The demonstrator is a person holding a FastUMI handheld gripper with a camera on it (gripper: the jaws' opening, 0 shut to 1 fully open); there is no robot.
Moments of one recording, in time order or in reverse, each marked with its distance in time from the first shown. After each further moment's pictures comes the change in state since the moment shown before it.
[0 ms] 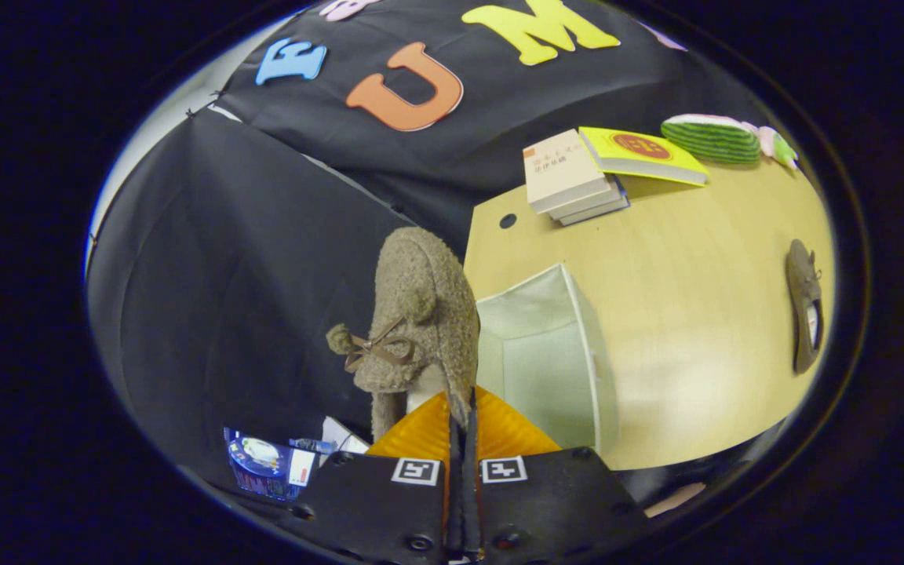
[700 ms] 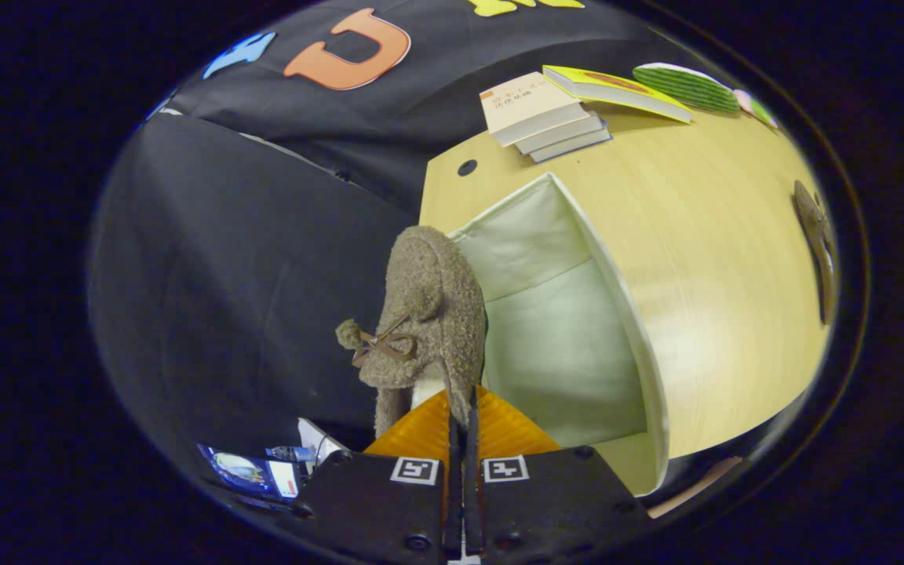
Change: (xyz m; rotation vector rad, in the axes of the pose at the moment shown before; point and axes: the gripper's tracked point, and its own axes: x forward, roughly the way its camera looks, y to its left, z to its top) arm 0.091 -0.042 -0.036 0.109 0.068 -0.131
